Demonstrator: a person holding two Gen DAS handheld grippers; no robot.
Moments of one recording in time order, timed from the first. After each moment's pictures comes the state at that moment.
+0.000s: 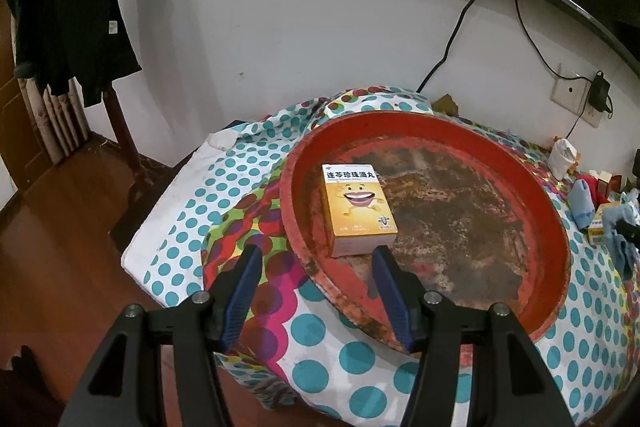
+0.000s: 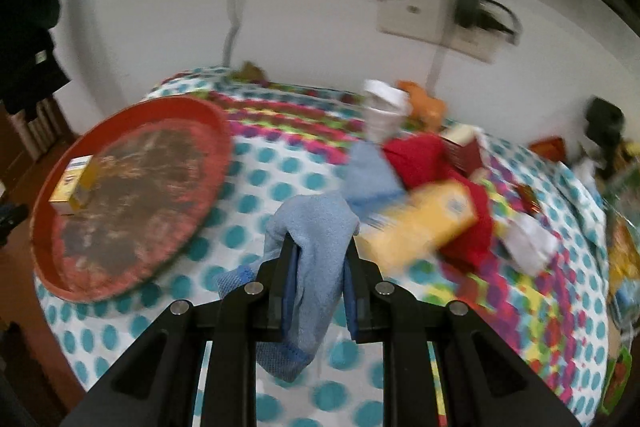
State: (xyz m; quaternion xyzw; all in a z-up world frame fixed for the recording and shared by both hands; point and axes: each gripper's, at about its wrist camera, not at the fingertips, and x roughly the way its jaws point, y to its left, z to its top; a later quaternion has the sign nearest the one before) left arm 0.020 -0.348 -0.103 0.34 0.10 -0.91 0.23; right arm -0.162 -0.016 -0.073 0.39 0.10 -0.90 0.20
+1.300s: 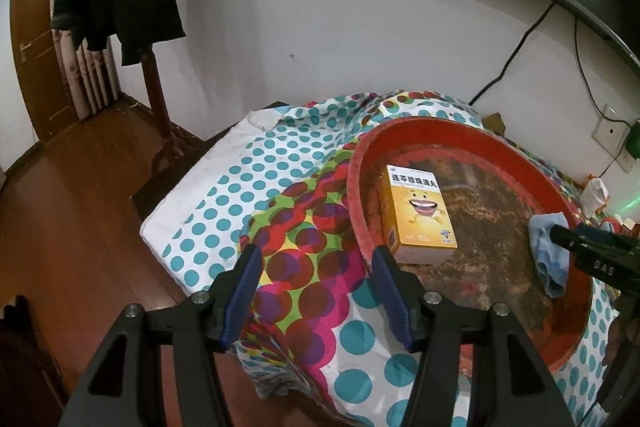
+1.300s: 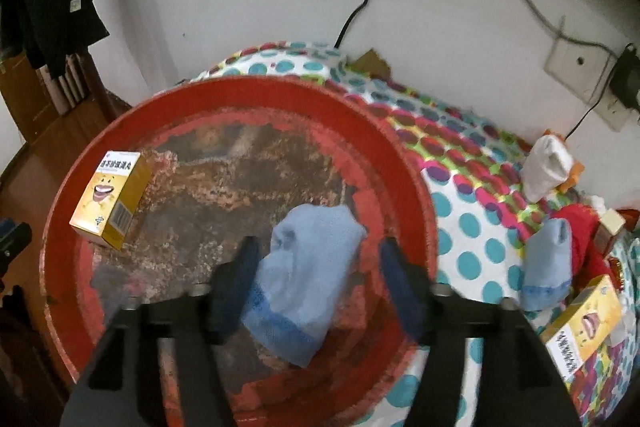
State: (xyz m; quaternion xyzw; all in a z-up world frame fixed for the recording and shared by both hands) left arm 0.031 -0.385 -0.110 0.35 0.17 -0.88 0.29; right arm -0.178 -0.175 -0.099 0.40 0.15 -0.87 0.26
